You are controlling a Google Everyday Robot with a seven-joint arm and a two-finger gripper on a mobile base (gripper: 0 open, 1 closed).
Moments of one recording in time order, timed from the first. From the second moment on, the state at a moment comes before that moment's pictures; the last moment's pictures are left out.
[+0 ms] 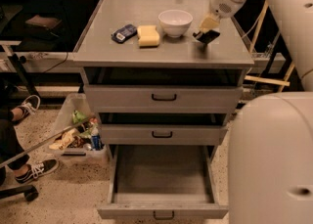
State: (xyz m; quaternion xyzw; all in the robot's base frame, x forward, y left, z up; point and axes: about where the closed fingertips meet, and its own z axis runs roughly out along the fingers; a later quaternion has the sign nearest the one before) arm 0.768 -0.166 0.914 -0.58 0.76 -0.02 0.29
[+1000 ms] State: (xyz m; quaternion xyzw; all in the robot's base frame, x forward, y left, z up) arm 0.655 -0.181 1.029 -0.48 0.77 -0.14 0.39
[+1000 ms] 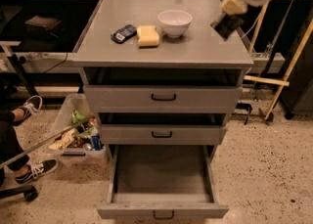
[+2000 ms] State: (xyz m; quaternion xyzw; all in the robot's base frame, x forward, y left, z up) arm 0.626 -0.201 0.971 -0.48 0.79 -0.15 0.35
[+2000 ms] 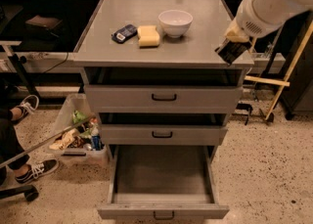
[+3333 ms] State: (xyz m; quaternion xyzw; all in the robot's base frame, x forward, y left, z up) arm 0.627 -0.215 0.803 -0.43 0.80 -0.20 0.37
